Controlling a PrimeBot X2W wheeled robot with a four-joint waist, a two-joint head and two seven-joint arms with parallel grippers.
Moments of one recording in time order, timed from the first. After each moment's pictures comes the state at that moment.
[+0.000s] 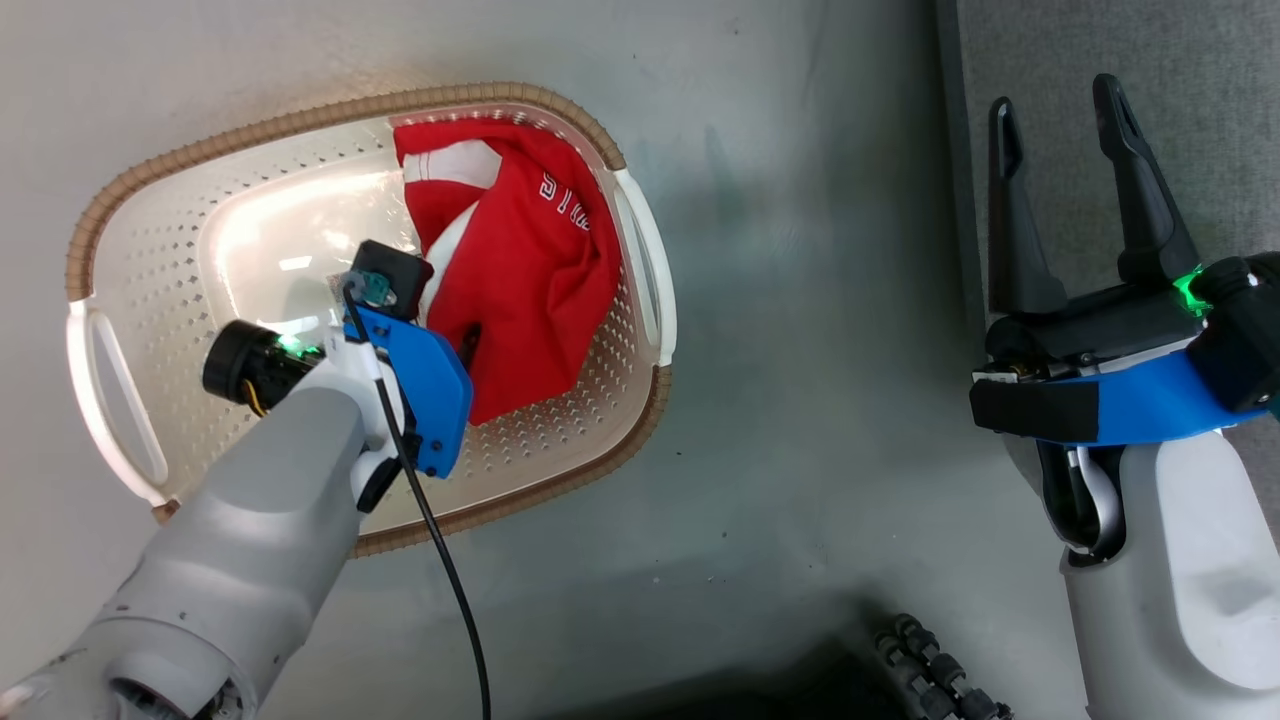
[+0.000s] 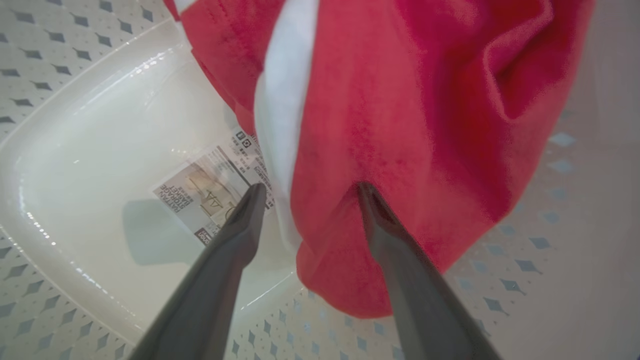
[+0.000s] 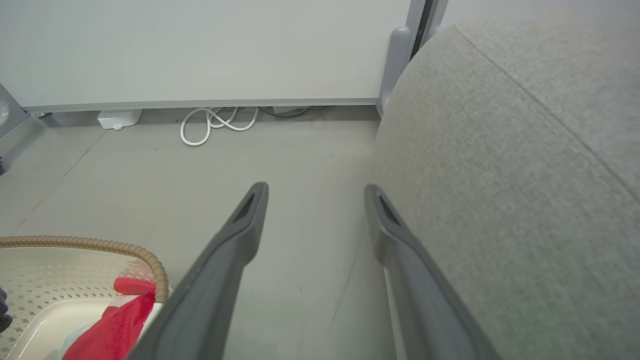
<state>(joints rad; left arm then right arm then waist) -0.96 0.21 -1.08 1.12 -0.84 -0.13 0.04 -0.48 -0.05 0.02 0.05 0.09 0.13 -0.26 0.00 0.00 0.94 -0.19</state>
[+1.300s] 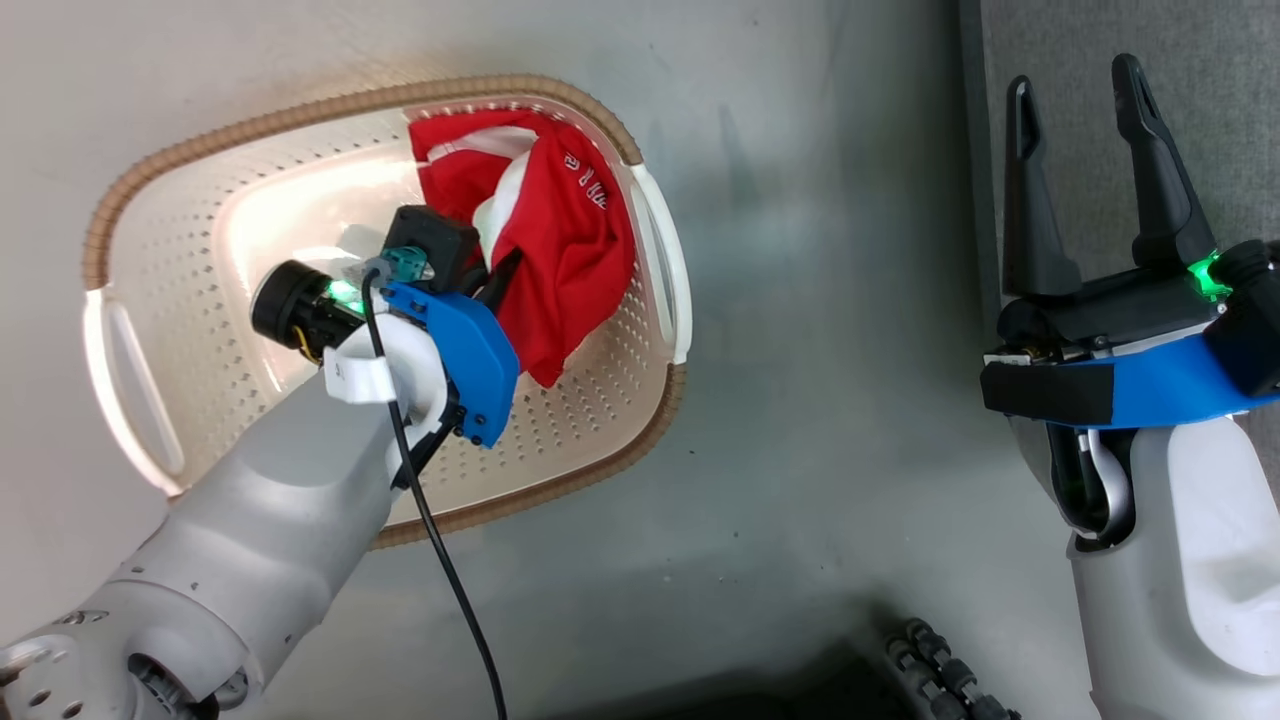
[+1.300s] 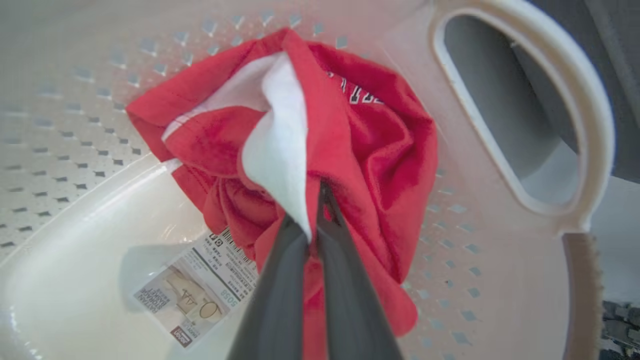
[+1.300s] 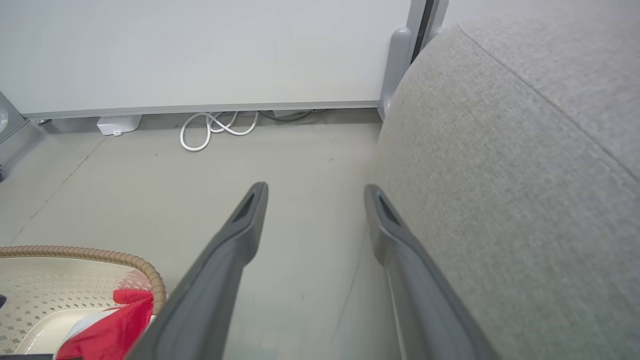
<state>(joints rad) -1.03 0.23 -1.28 1.01 -1.01 -0.13 -0.13 -0.51 -0.05 0.01 0.06 0.10 0.13 -0.26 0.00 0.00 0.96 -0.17</state>
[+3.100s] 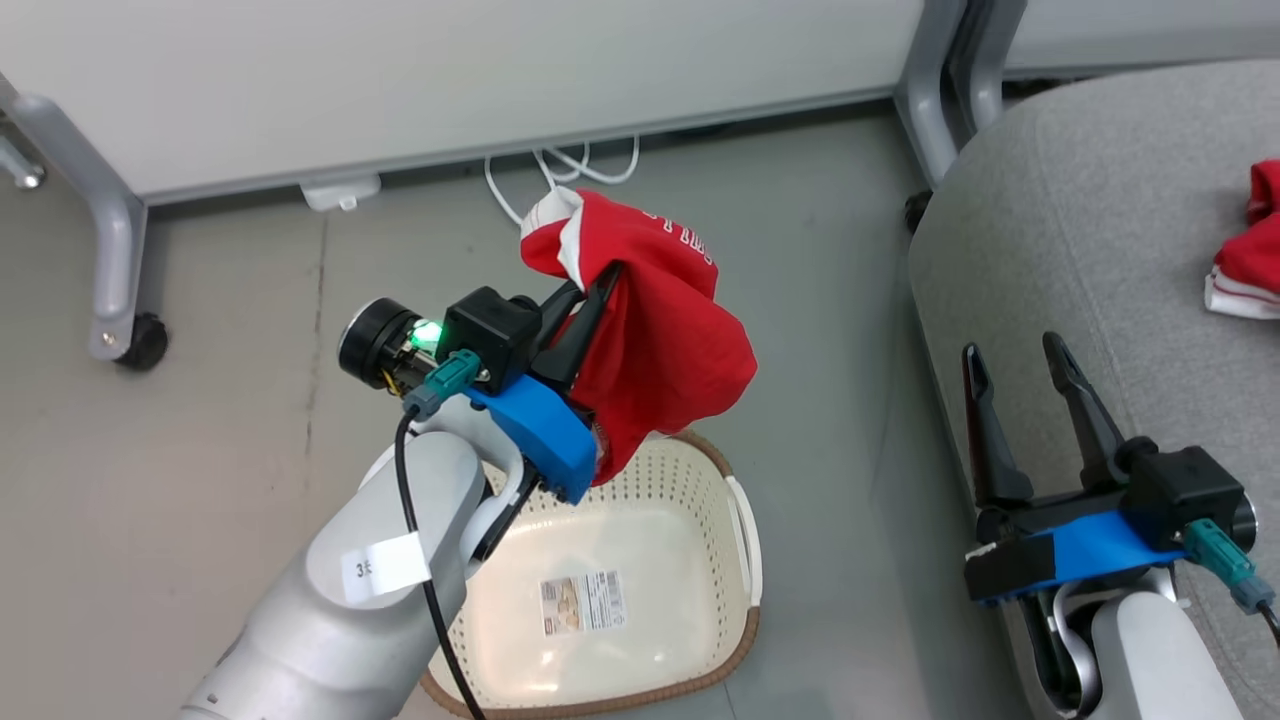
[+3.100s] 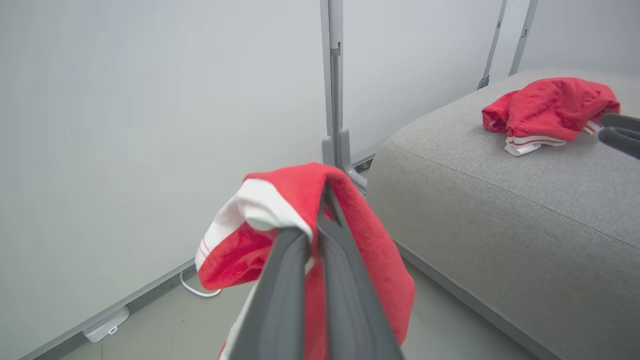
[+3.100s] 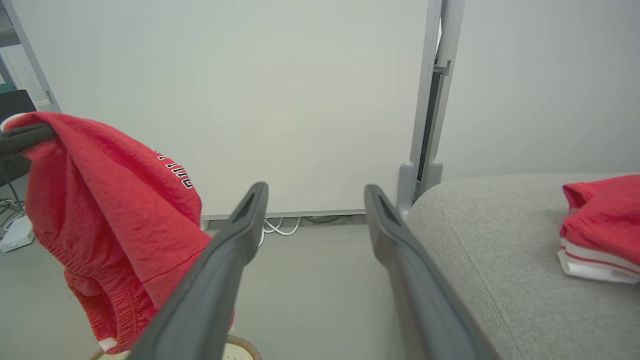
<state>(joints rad) -0.73 0.16 -0.75 0.67 -0.47 -0.13 -0.26 -0.24 -0.05 -0.02 0.21 0.09 0.13 -0.26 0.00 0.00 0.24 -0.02</state>
